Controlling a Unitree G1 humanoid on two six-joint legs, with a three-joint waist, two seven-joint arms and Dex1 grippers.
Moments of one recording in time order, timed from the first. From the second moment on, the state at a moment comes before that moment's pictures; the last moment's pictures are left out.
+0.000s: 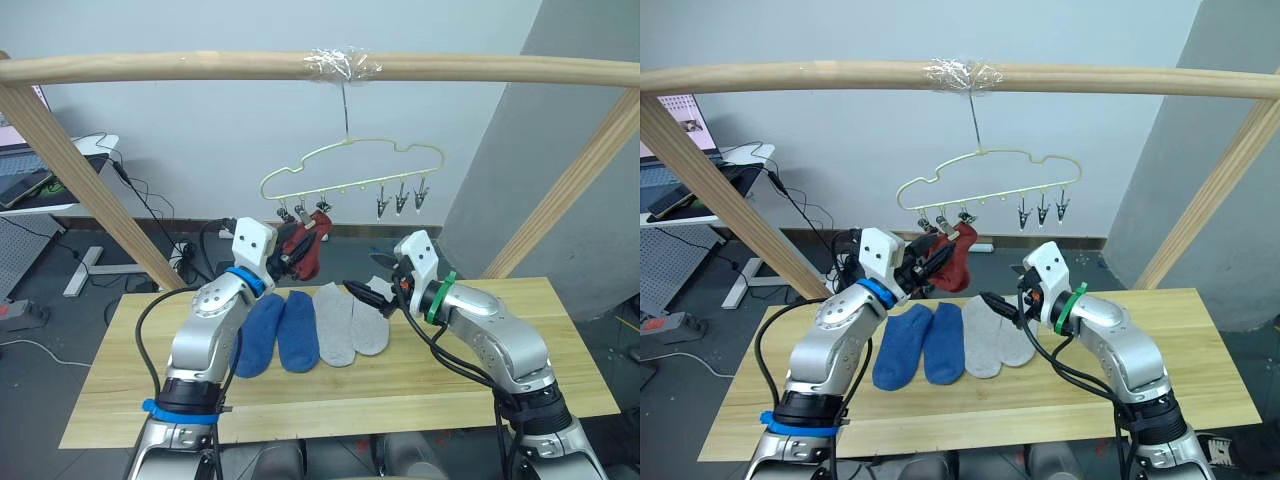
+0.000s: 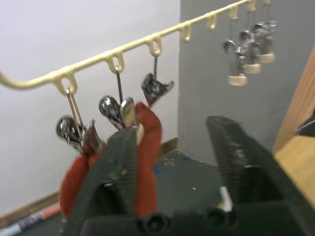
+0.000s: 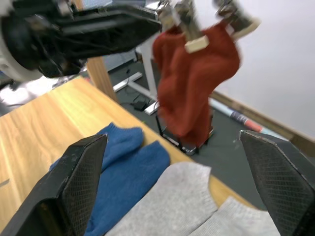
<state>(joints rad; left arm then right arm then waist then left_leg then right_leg) -0.36 0.26 -0.01 0.03 -0.30 0.22 -0.46 -0.32 -0.30 0.15 -0.29 0.32 0.67 0.57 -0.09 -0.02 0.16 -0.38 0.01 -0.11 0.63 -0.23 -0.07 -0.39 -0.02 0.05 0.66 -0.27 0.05</state>
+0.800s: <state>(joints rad) -0.58 0.05 -0.01 0.34 -0.36 0.16 -0.57 -0.30 -0.30 0.14 -0.34 0.33 0.71 0.52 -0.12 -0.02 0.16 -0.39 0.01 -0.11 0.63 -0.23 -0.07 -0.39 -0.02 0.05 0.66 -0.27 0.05</state>
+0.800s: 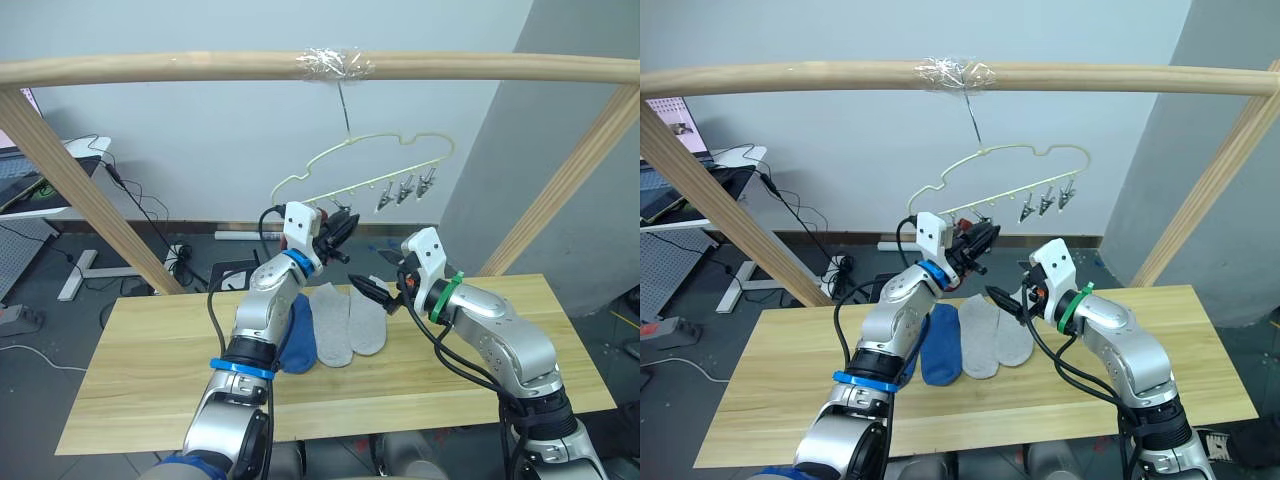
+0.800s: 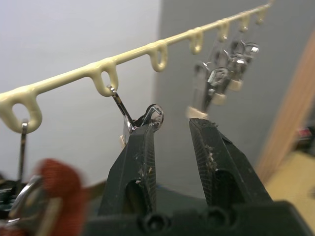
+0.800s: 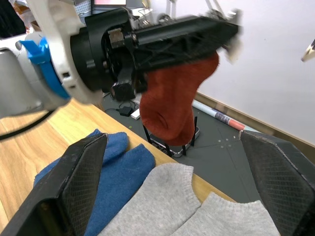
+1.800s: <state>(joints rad) -0.33 0.11 0.00 0.01 -0.25 0.16 -0.40 -0.30 -0.31 0.13 -0.34 0.33 0.68 0.51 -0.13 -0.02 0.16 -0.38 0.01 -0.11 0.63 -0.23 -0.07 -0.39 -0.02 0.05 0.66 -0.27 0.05</state>
